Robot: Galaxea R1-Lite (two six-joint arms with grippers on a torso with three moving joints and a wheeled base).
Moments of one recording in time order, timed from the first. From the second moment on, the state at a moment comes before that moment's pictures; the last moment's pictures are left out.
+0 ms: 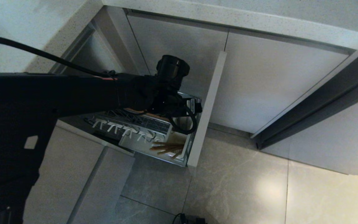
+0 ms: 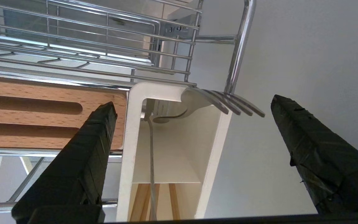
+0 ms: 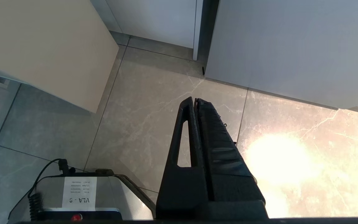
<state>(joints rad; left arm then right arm) -0.65 2.13 -1.91 0.34 0.27 -0.28 0.00 0.00 0.00 0.00 0.00 0.03</state>
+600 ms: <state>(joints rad) -0.64 2.13 -1.91 0.33 0.27 -0.06 0.00 0.00 0.00 0.00 0.00 0.03</state>
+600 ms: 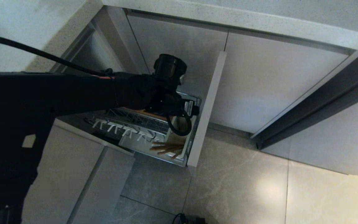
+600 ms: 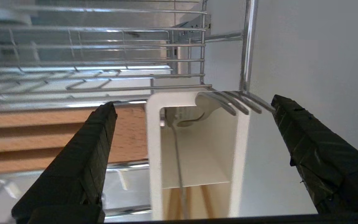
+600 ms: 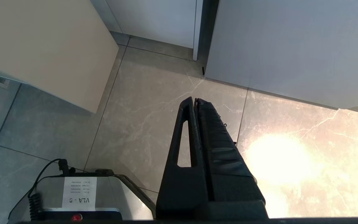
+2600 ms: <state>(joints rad) -0.51 2.09 -1.91 0.31 -0.25 0.59 0.00 0.00 0.00 0.00 0.00 0.03</state>
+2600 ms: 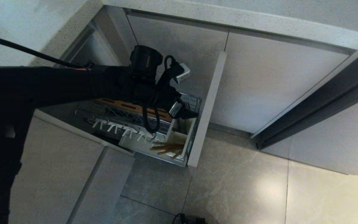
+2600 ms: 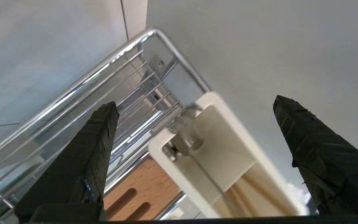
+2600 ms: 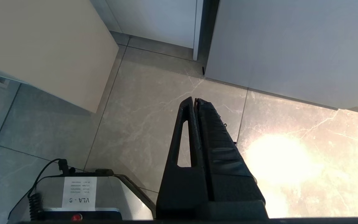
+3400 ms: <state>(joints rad) -0.47 2.13 -1.91 0.30 -0.33 0.65 0.00 0.00 0.00 0.00 0.00 0.03</state>
